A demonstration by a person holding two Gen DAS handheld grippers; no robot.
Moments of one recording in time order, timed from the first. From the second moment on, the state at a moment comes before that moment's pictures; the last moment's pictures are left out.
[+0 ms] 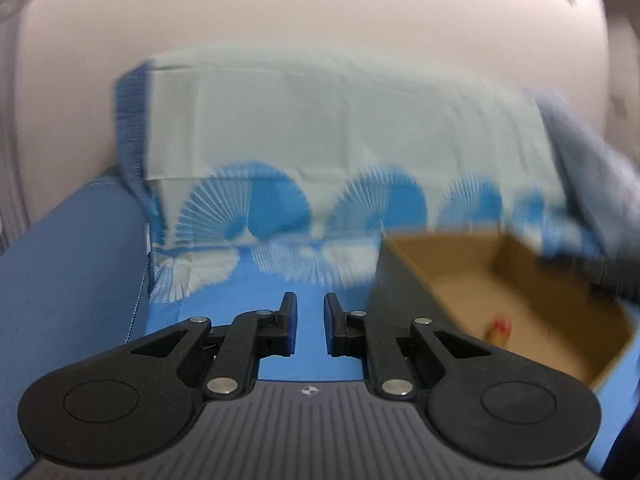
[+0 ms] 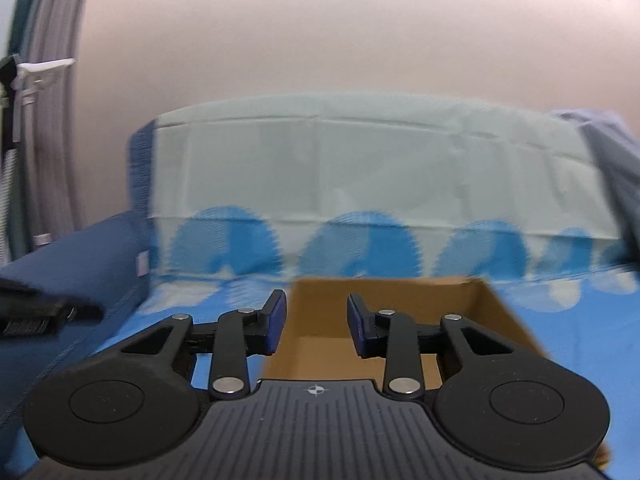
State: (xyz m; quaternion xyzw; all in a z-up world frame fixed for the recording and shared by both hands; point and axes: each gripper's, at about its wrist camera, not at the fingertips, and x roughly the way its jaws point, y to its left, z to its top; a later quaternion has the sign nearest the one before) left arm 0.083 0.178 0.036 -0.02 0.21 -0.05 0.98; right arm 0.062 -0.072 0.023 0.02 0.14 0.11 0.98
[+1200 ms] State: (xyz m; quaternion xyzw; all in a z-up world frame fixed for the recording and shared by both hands) left arm 0.178 0.235 -0.045 -0.15 0.42 0.01 0.90; right arm 0.136 0.127 -0.103 -0.13 0.34 0.23 0.90
